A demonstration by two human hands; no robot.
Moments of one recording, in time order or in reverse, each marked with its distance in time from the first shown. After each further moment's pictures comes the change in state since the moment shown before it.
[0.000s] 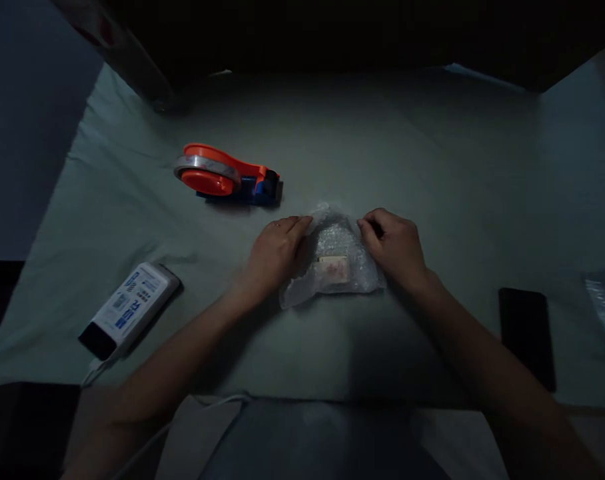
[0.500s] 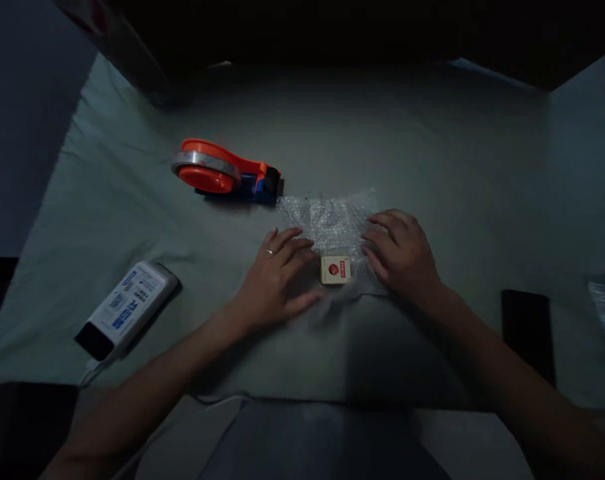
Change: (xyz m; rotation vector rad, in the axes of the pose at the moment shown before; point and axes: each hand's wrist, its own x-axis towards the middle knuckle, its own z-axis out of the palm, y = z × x) left_hand -0.036 0.014 -0.025 -0.143 -0.086 0.151; right_hand -0.022 0.009 -0.014 -0.160 -0.043 -0.357
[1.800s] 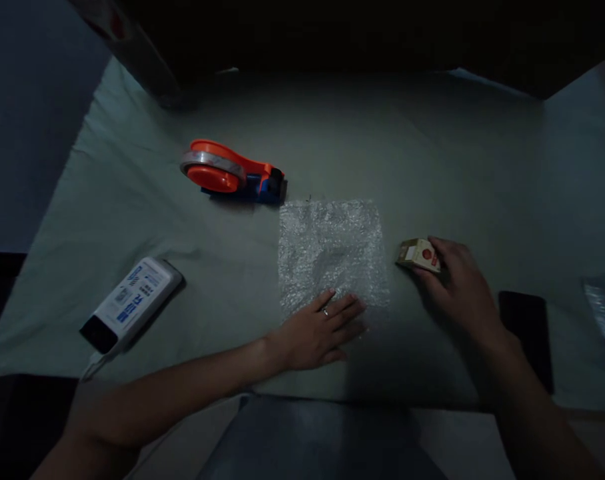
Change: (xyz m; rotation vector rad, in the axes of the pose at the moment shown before) left_hand -0.032 0.050 0.062 0.064 -0.372 0.410; right_hand -0.075 0.033 -0.026 0.096 -0.010 0.356
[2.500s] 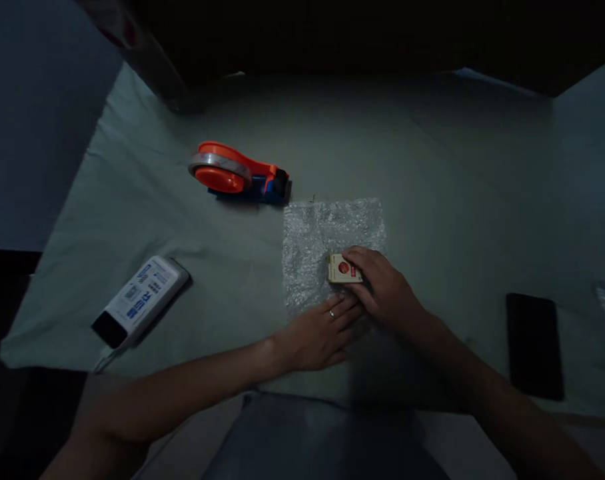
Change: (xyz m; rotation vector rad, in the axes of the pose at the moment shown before) left_hand 0.005 0.003 0.001 0.016 -0.009 0.010; right_hand 0.021 -0.089 0.044 0.276 -0.149 -0.337
